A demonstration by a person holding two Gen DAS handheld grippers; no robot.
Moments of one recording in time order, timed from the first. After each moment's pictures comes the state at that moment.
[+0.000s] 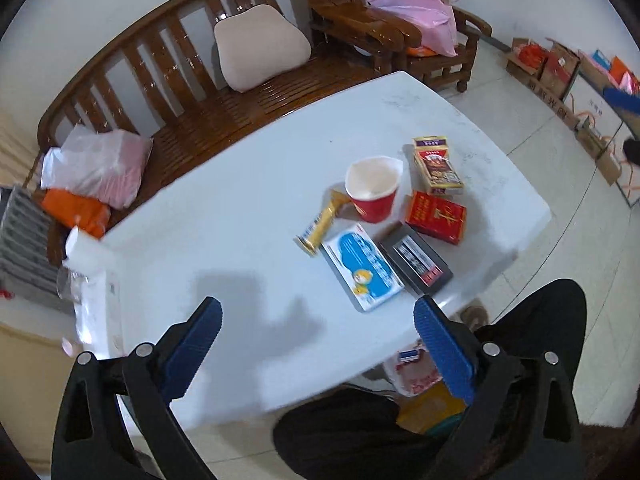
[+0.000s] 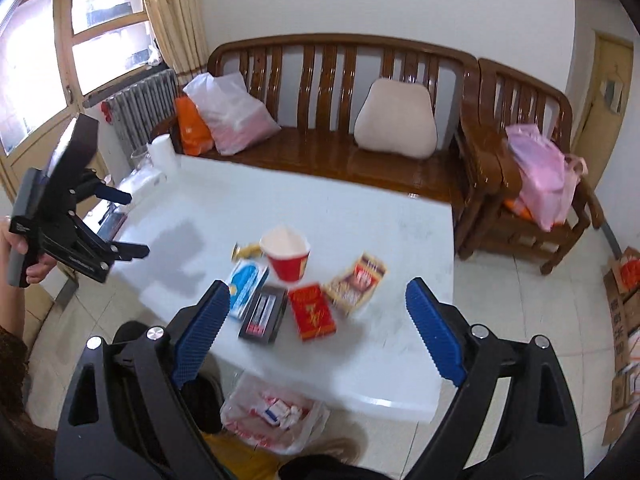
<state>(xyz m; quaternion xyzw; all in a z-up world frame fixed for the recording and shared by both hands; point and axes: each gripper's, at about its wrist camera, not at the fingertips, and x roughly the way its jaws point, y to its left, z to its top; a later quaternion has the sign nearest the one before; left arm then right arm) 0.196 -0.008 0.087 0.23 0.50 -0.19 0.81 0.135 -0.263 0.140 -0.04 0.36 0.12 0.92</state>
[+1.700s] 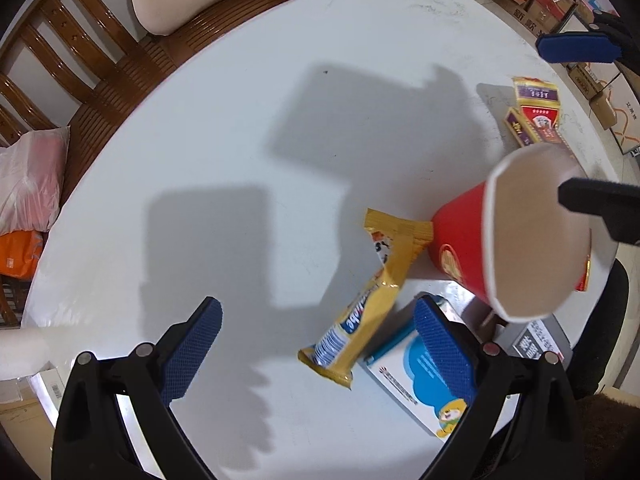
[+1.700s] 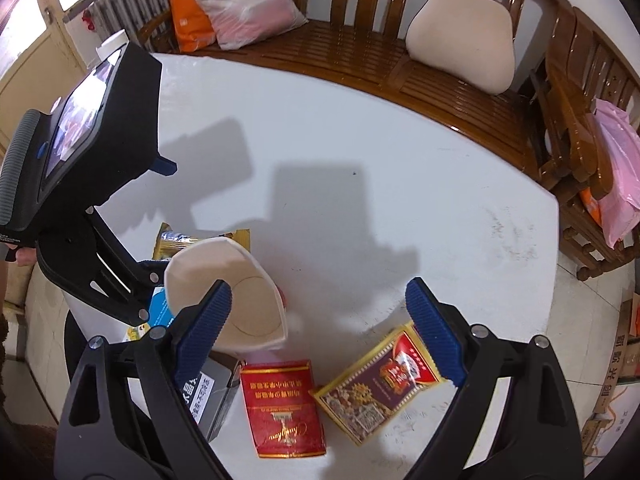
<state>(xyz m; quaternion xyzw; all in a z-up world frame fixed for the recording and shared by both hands) 0.377 -0.052 -0.099 0.27 0.60 -0.25 0.71 0.359 -0.187 -0.040 -0.11 0.54 0.18 0.81</state>
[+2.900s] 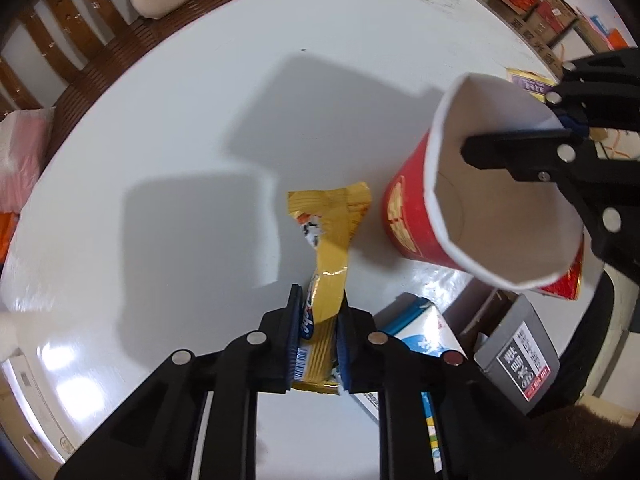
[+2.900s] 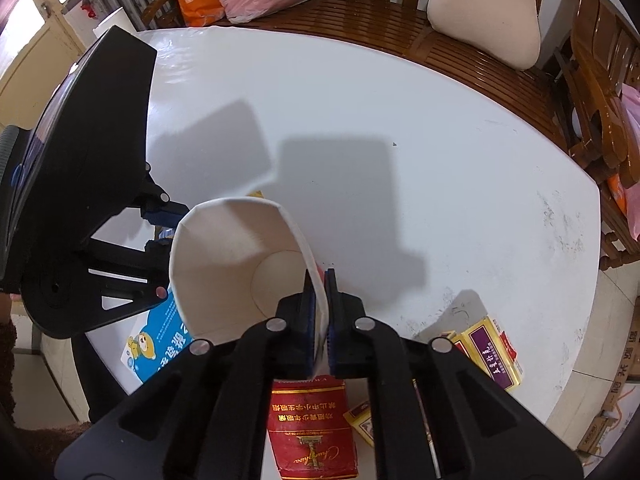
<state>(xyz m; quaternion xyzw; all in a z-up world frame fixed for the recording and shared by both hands) 0.375 -0.062 -0.118 0.23 0.62 -0.25 0.70 0.370 -0.166 -0.073 -0.09 0.58 0.19 0.79</state>
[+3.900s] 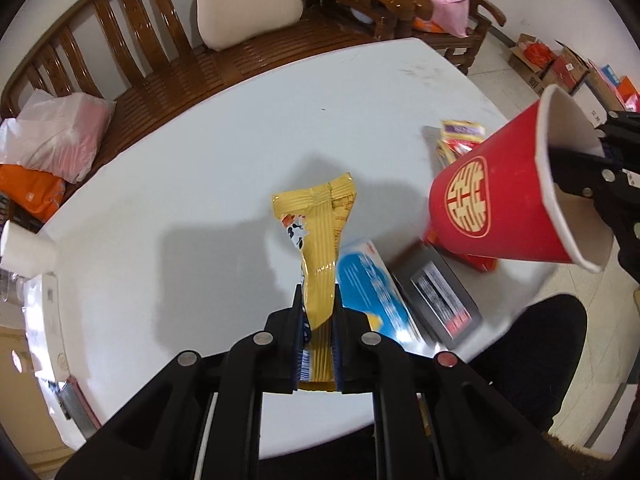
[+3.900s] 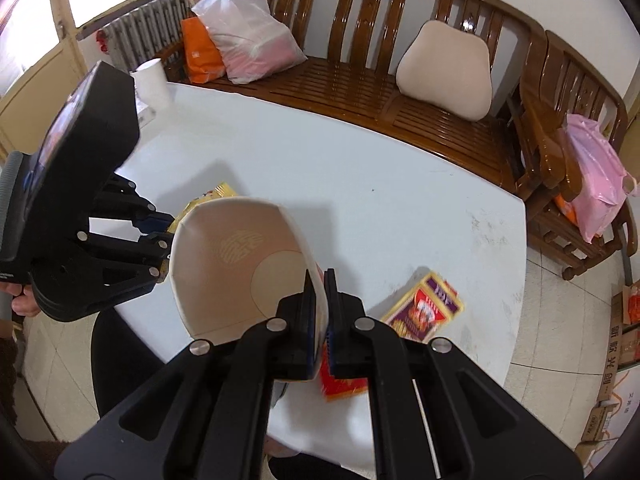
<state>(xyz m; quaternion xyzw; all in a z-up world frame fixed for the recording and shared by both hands) 0.268 -0.022 -0.001 0.18 0.56 -0.21 0.78 0.247 -0.164 0.038 -0.10 0.48 0.16 0.86</state>
